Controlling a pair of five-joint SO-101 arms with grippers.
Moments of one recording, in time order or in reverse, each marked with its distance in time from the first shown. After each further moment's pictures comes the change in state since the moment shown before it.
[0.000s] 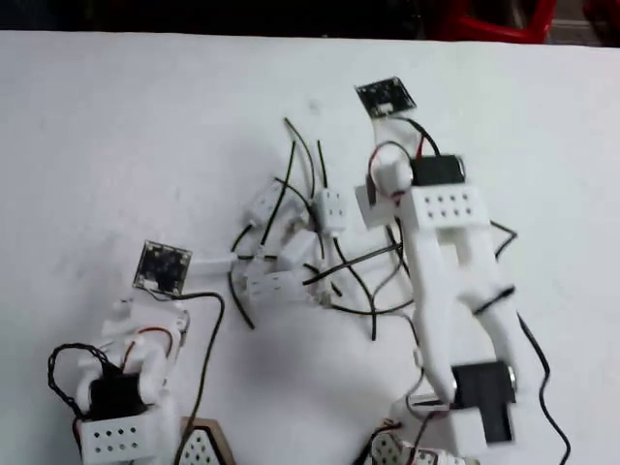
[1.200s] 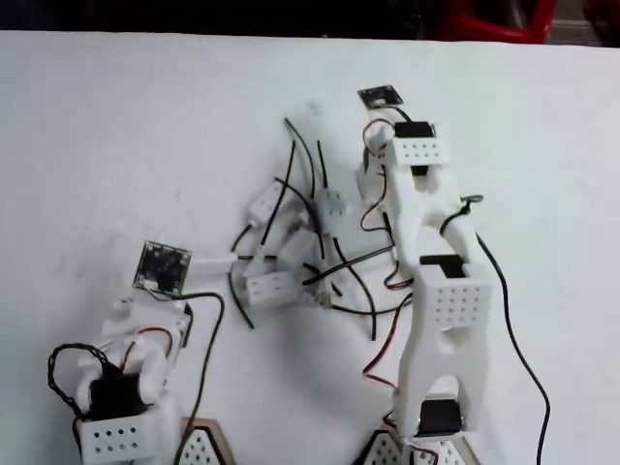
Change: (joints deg) left arm 0.0 0.0 0.0 0.0 0.0; right arm 3.9 43.3 -32.4 -0.8 0.0
